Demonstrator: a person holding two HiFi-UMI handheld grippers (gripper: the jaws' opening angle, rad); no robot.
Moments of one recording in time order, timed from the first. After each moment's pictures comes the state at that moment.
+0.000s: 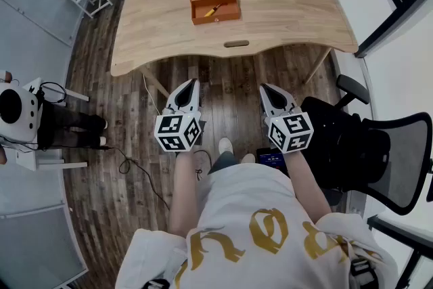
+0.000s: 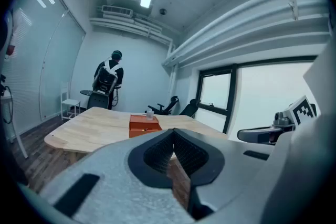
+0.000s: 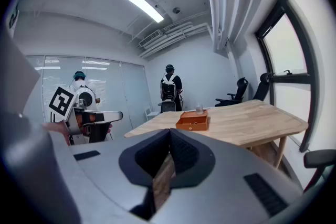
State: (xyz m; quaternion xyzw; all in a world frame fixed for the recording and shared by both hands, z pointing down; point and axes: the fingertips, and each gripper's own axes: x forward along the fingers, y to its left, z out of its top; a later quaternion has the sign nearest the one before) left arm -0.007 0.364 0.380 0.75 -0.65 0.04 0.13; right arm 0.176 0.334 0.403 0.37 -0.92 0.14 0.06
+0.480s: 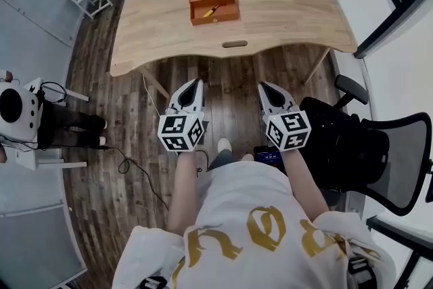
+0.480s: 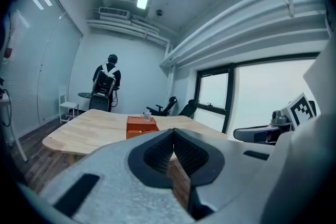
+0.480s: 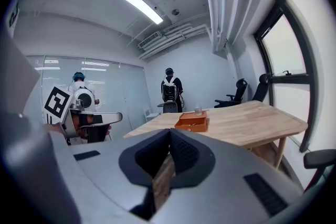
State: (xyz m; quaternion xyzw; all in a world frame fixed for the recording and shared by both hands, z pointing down) left arm 0.013 0.364 0.379 0.75 -0.64 0.04 0.12; right arm 0.182 0.330 0.402 0.38 -0.91 0.14 0.06
